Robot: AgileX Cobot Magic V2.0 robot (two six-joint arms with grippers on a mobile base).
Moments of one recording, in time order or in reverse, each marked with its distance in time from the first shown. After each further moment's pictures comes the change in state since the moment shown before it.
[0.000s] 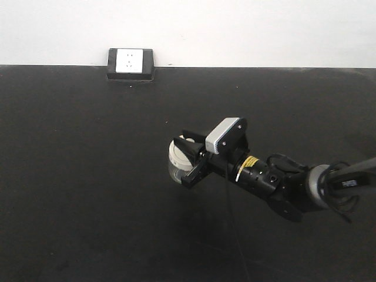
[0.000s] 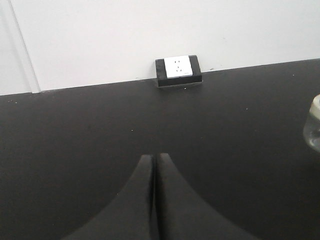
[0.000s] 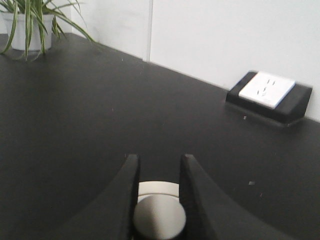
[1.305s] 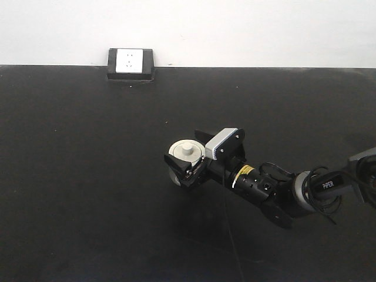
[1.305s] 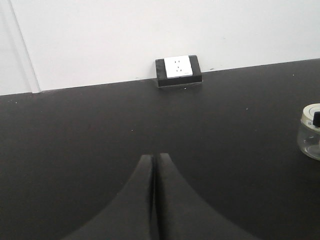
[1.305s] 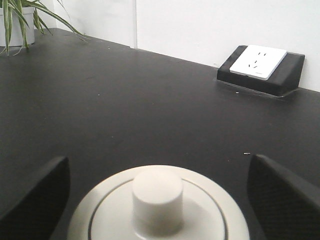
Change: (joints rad) left arm 0.000 0.000 0.000 0.000 0.000 0.000; right arm 0.000 0.101 -0.023 0.067 -0.050 -0.003
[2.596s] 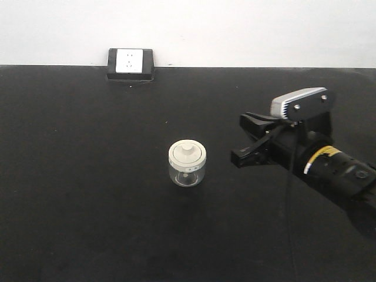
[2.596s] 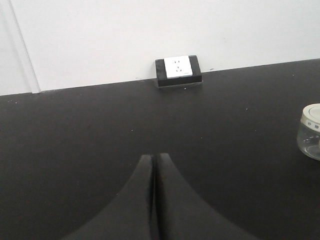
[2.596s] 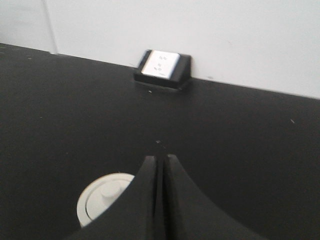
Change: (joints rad) left arm 0.000 0.000 0.000 0.000 0.000 0.000; right arm 0.000 -0.810 0.294 0.265 0.702 0.057
